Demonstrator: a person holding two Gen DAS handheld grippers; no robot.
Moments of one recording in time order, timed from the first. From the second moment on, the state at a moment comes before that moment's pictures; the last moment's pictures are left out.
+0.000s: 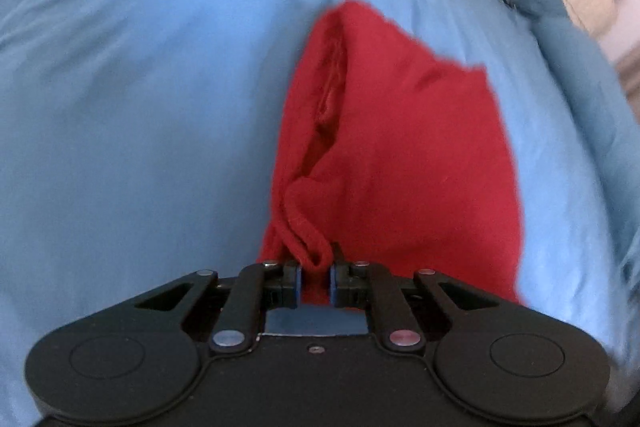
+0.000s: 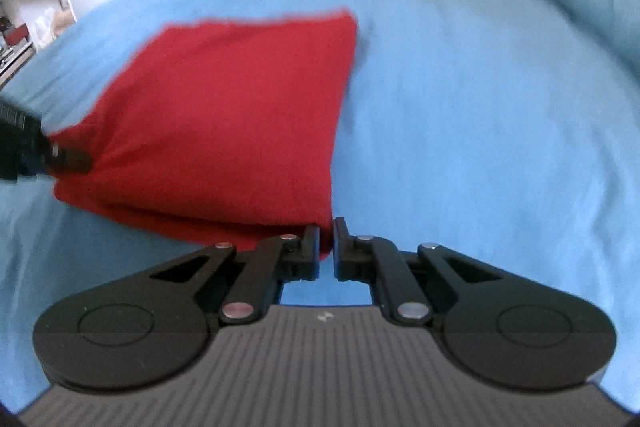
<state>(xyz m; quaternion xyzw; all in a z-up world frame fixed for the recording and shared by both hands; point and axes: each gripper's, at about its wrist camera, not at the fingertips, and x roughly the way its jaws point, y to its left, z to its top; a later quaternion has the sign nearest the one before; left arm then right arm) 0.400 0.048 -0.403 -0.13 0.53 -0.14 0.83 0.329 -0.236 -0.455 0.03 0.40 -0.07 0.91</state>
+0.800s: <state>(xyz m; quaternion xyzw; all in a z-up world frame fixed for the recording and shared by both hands) 0.474 0.047 -0.315 0.00 0.51 -0.13 0.85 0.392 -0.294 -0.336 0.10 0.45 0.01 0.89</state>
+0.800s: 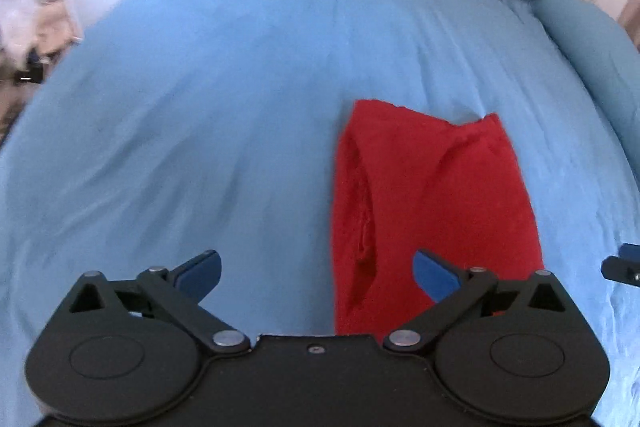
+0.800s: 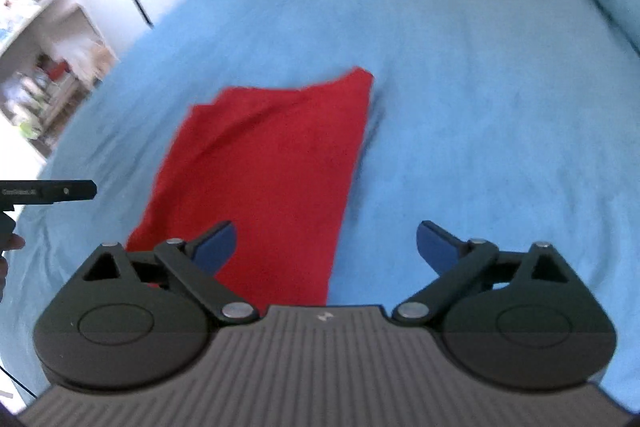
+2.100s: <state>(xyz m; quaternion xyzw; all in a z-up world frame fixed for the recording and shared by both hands) 0.412 -0.059 -0.317 0.00 0.48 -0.28 0.83 0.359 -0.330 -0.353 0.26 0.41 0.03 0.87</state>
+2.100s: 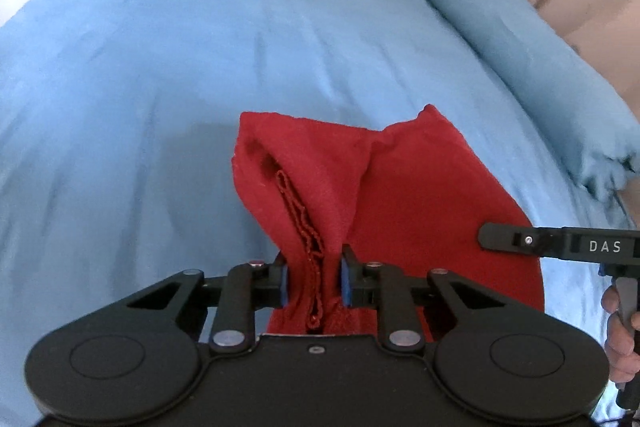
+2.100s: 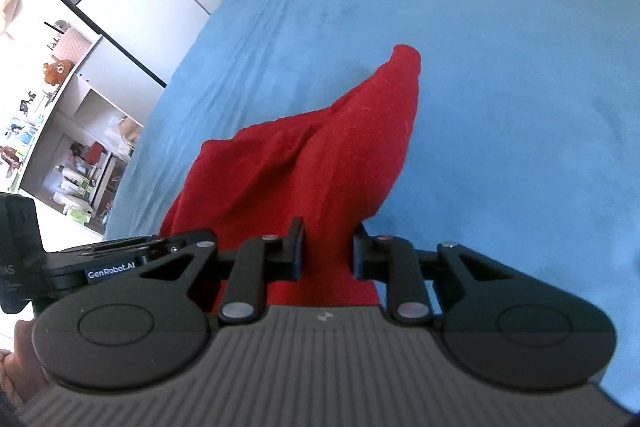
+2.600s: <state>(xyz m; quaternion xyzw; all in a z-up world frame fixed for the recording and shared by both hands) 0.371 -0.091 -0.385 0.08 0.50 -0.22 0.83 0.285 -0.365 -0.420 0.23 0.47 -0.03 0.85</state>
